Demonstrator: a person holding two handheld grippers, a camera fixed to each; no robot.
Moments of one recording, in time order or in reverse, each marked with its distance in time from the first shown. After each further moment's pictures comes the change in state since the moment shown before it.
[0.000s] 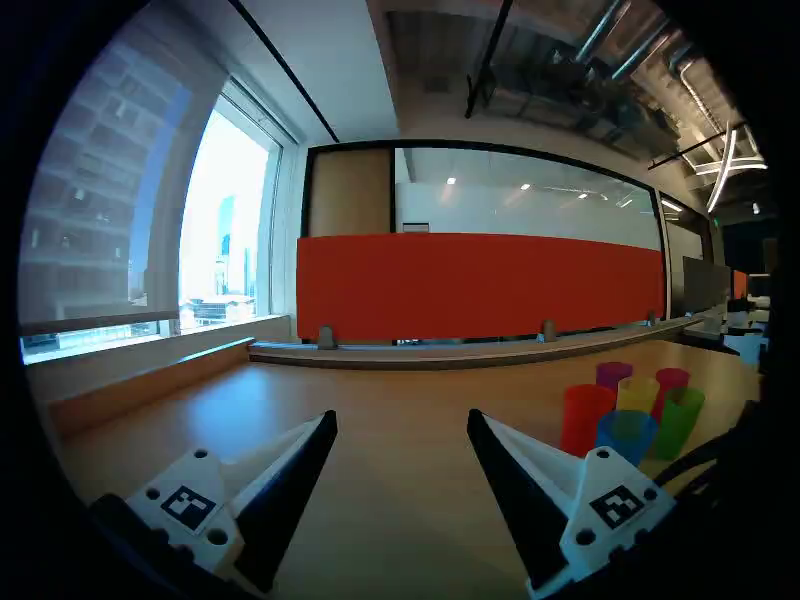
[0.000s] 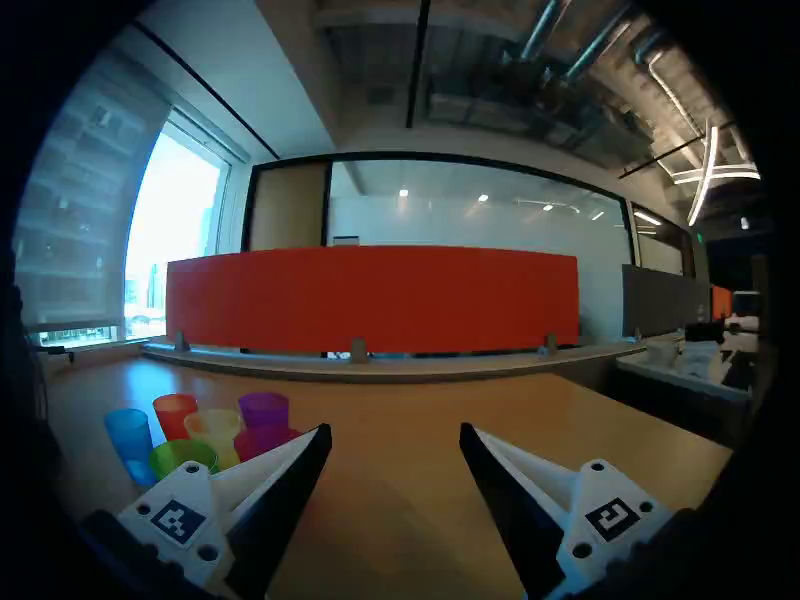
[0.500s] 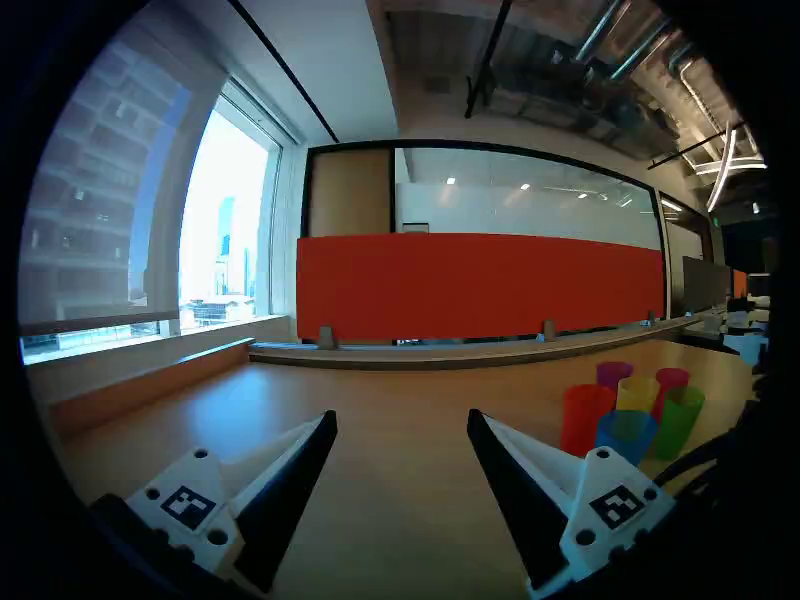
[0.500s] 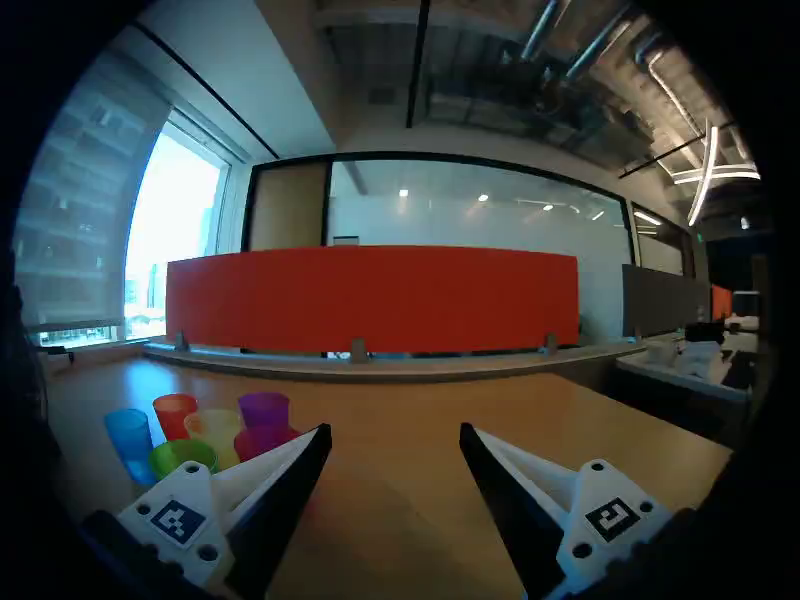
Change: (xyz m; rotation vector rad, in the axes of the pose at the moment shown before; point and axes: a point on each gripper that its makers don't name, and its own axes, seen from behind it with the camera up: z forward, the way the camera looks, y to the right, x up) left arm 0.000 0.000 0.000 0.000 0.000 0.001; right arm 0.000 0.000 0.000 0.000 0.000 0.000
